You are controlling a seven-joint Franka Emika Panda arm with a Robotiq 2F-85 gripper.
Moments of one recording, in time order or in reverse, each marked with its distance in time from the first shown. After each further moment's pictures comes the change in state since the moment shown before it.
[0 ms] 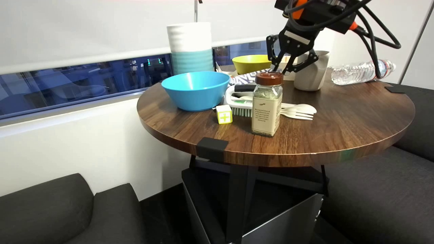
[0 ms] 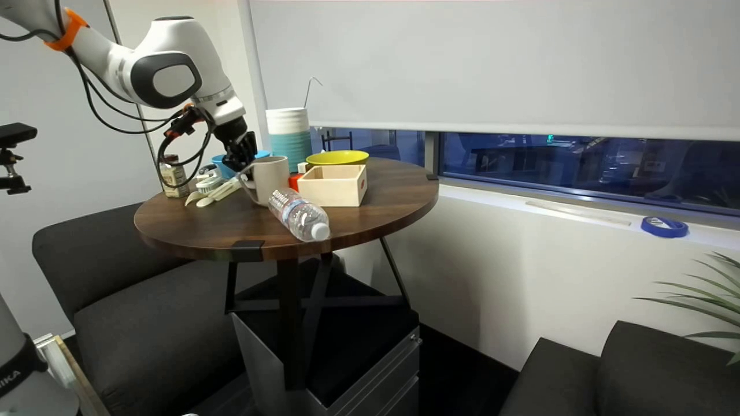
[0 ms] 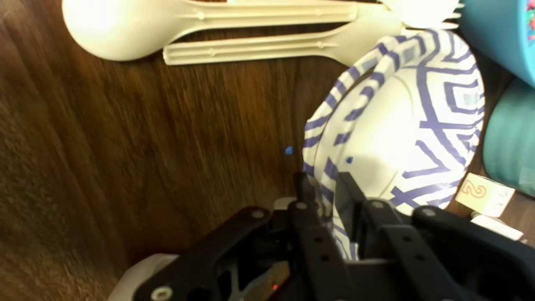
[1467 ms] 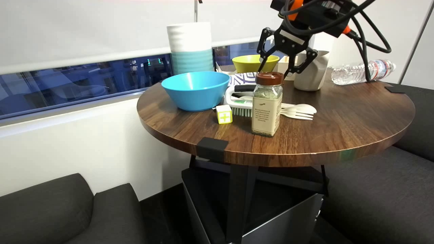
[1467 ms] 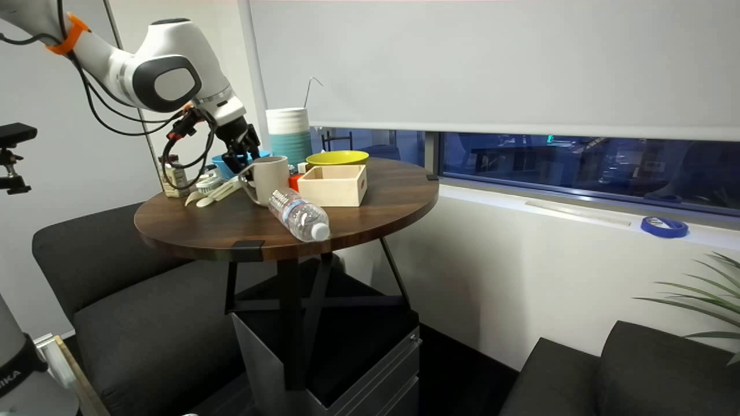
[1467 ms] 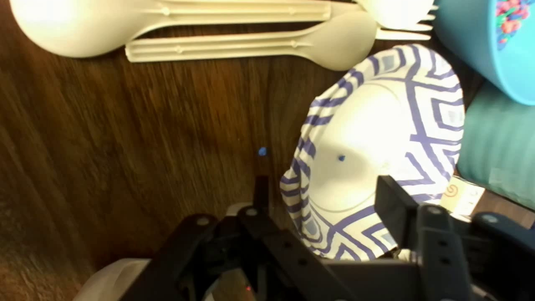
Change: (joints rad) arm 0.018 0.019 0.001 0.000 -0.008 0.074 -0.003
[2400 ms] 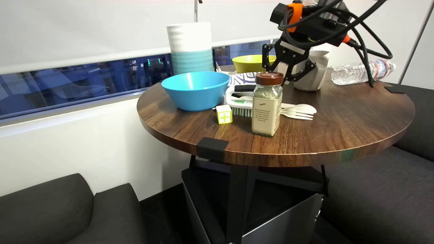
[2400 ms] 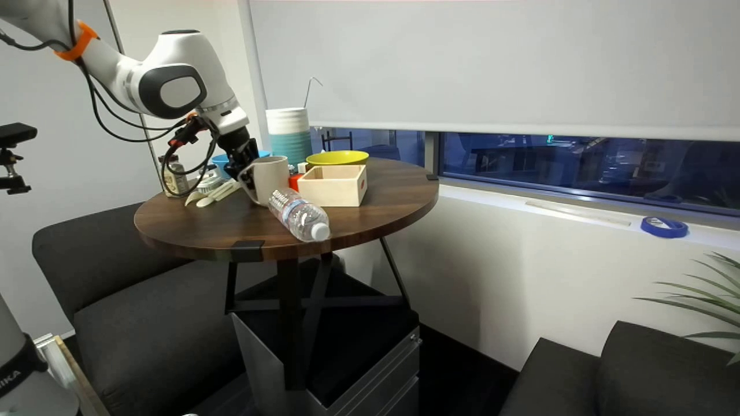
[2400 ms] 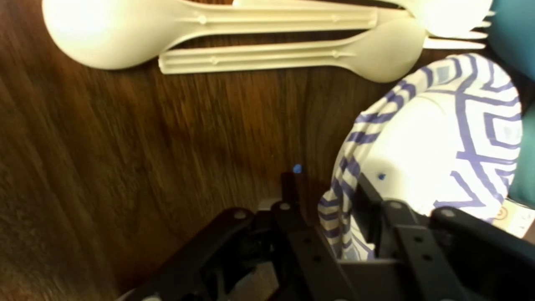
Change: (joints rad) arm 0.000 0.036 -0.006 0.000 -0.006 -0.035 0.000
